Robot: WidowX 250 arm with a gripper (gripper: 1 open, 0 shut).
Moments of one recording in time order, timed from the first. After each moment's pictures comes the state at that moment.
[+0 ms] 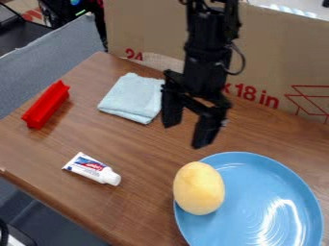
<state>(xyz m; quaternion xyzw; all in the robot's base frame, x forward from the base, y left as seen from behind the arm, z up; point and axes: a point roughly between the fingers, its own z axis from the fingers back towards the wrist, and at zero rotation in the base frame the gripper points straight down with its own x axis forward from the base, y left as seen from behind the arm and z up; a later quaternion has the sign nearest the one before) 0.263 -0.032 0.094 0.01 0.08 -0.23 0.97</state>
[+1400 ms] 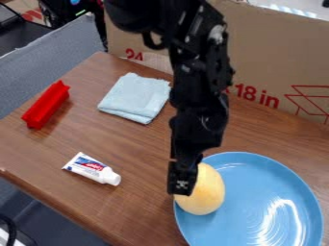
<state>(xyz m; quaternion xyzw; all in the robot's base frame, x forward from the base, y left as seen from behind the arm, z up) 0.235 -0.061 0.043 0.02 0.01 -0.56 0.83</state>
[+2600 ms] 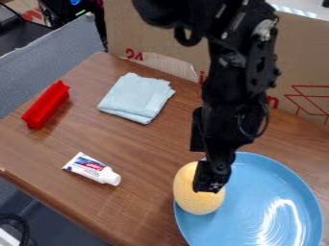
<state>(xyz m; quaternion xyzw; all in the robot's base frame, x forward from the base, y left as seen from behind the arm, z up) 0.232 -0.085 0.079 0.08 -0.02 -0.53 0.85</state>
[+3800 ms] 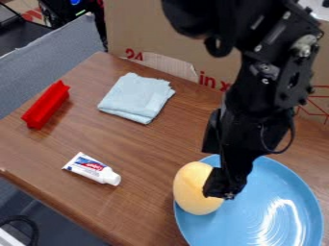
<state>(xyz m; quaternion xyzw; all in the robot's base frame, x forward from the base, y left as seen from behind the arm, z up) 0.230 -0.102 0.086 0.11 -0.02 -0.54 0.83</state>
